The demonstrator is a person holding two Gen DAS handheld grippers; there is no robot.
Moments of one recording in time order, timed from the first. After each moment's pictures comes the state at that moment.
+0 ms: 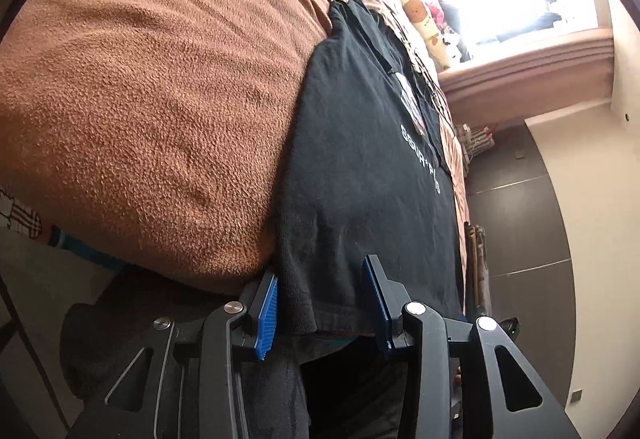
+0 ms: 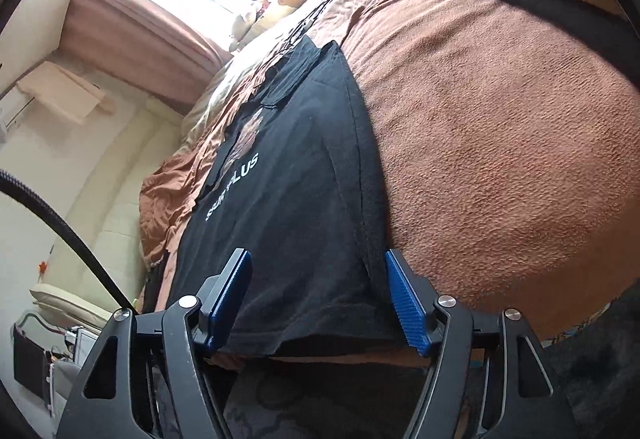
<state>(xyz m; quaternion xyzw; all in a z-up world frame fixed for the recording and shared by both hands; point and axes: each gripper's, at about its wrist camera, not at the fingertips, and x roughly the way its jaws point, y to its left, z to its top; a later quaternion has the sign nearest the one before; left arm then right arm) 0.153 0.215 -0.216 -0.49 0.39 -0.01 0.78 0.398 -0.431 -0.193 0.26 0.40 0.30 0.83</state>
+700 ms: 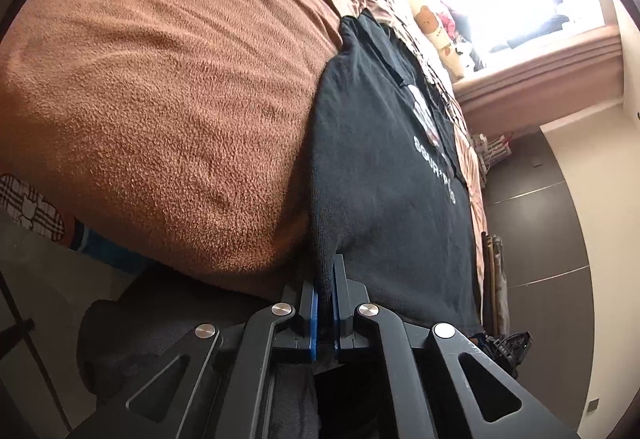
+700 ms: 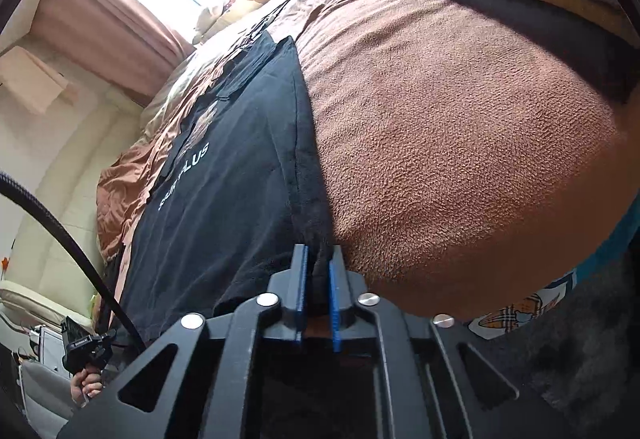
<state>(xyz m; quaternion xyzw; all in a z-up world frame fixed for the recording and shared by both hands) 0.145 0.212 -0.205 -0.47 0.38 0.03 0.79 0.382 -0.442 -0.193 0.24 0.42 0.24 0.84</state>
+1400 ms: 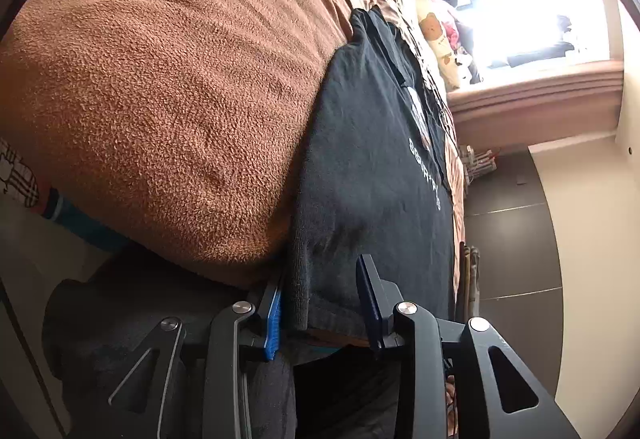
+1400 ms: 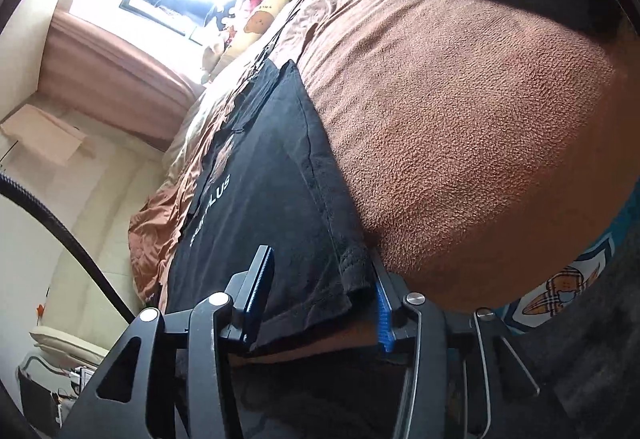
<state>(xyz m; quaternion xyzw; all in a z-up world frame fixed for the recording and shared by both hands) 0.148 0.210 -0.225 -0.53 0.37 0.00 0.76 0.381 -0.448 -0.212 0.34 0.39 0.25 0.82</state>
